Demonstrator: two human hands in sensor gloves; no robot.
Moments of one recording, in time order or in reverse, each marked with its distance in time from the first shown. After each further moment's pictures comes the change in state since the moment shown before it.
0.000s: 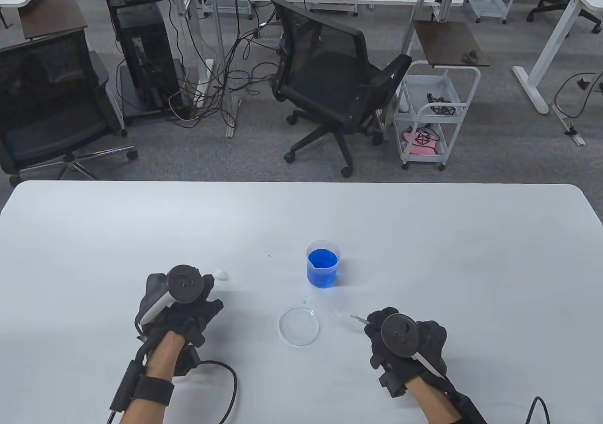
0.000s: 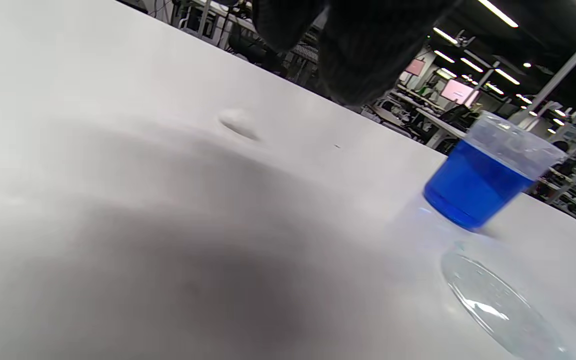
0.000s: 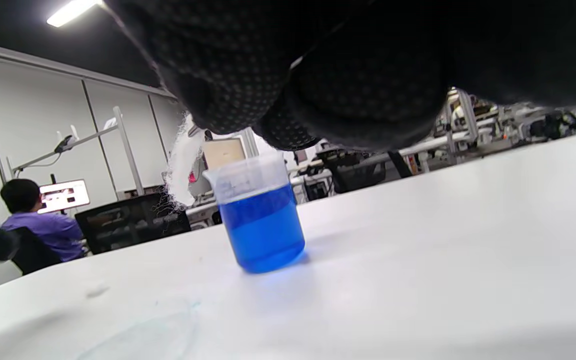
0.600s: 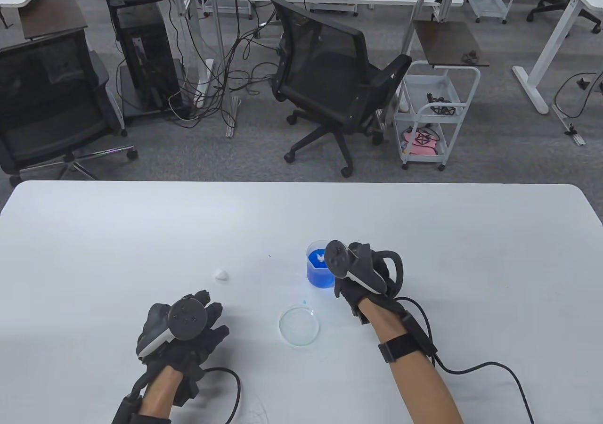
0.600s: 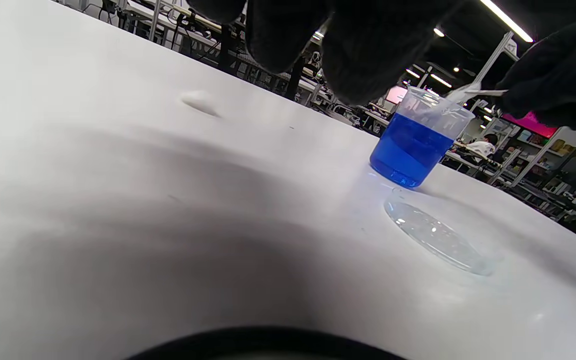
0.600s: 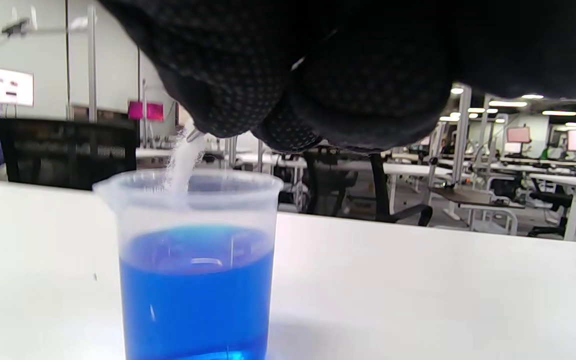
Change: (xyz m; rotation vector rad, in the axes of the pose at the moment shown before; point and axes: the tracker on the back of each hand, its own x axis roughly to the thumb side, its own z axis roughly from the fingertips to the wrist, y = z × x) left_hand 0.004 -0.024 0.028 0.035 -0.131 -0.023; right_hand 0.066 0.027 -0.135 0.115 -0.007 0.380
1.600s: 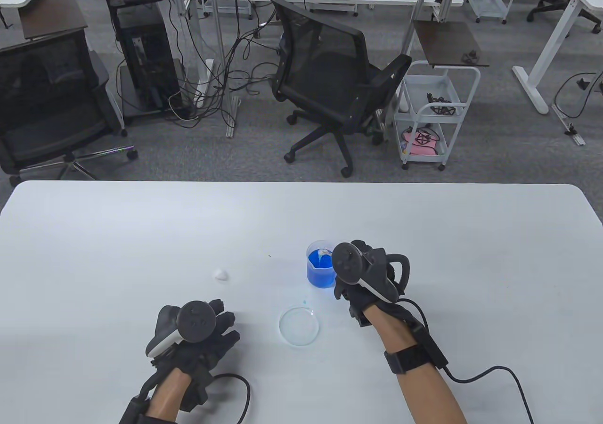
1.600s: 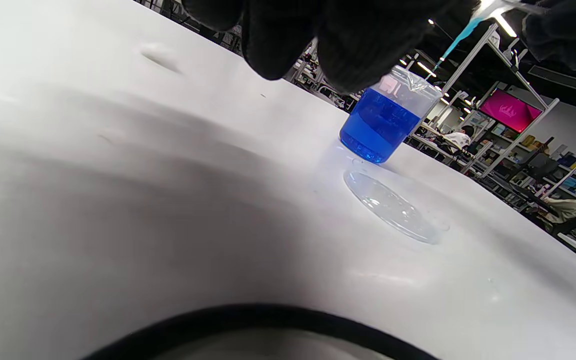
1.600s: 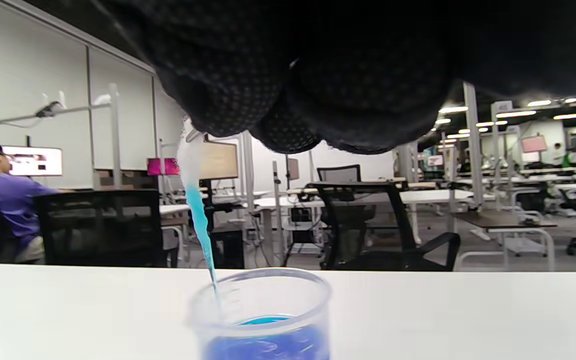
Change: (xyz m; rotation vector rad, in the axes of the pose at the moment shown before) left_hand 0.013 -0.015 -0.006 -0.071 -0.049 0.053; right_hand -0.004 -0.056 0.048 -0.162 -0.019 -0.190
